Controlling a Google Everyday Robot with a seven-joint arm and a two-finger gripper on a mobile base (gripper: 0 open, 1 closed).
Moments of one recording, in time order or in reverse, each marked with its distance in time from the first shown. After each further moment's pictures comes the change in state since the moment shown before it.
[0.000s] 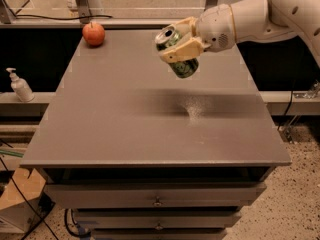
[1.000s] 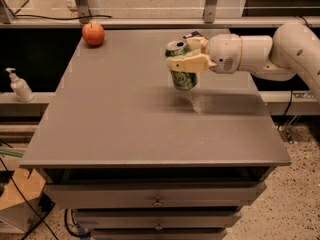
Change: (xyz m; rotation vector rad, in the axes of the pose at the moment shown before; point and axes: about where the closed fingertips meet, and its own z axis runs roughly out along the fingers) arm 0.033 -0.002 -0.009 0.069 -0.262 0.172
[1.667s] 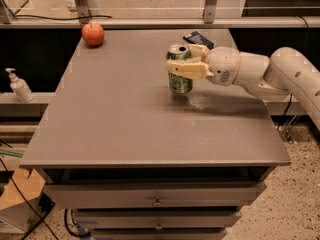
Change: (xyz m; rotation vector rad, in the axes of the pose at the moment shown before) arm 0.011 -0.002 -0.004 0.080 -0.155 0.015
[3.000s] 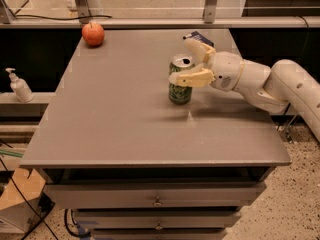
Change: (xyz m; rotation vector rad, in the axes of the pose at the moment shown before) arm -0.001 0.001 -0.009 0.055 -0.096 -0.010
